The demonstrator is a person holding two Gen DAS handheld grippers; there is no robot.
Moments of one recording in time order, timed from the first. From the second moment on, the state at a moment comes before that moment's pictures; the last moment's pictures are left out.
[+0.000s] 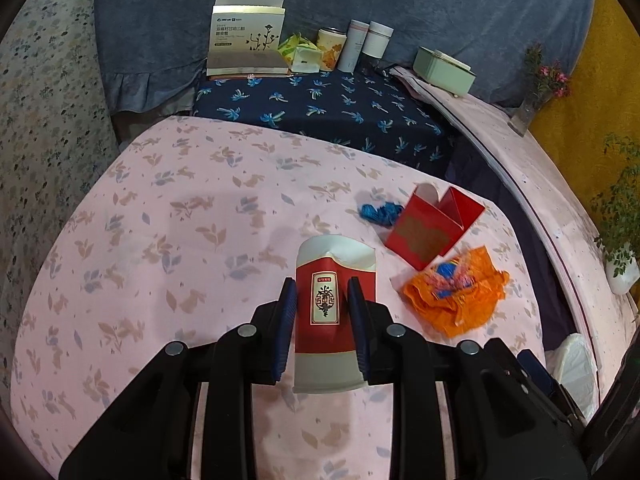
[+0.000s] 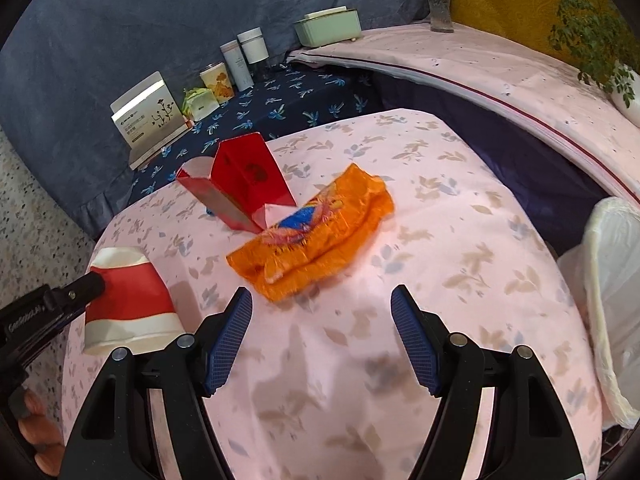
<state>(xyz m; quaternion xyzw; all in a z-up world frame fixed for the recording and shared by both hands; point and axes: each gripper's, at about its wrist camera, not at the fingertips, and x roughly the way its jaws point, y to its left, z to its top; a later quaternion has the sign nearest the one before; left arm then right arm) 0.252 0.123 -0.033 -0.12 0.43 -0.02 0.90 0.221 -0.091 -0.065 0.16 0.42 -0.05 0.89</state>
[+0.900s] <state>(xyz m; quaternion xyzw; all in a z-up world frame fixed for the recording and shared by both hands) 0.253 0.101 -0.071 -0.11 0.47 -0.05 0.88 0.229 -0.082 -0.107 0.14 0.45 -0.06 0.88</state>
